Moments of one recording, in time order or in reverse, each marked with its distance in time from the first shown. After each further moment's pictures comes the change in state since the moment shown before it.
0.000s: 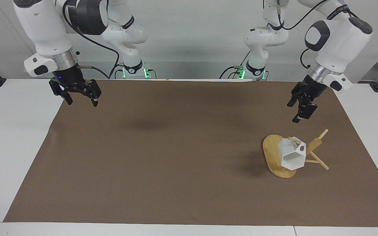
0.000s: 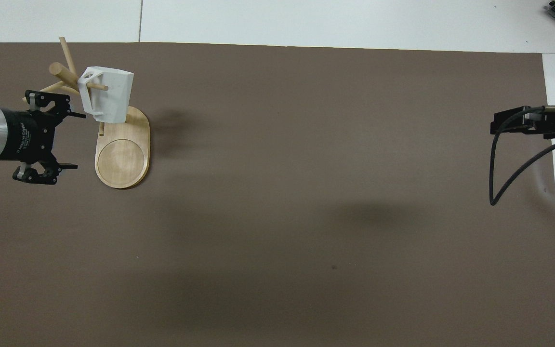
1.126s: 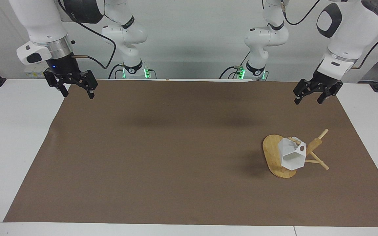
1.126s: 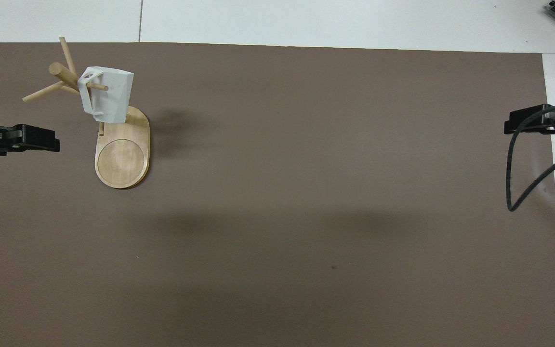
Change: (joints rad) left arm -0.057 -0.001 0.087 0.179 0.175 -0.280 1.179; right arm 0.011 -0.013 -0.012 0.047 0.001 -0.058 0.000
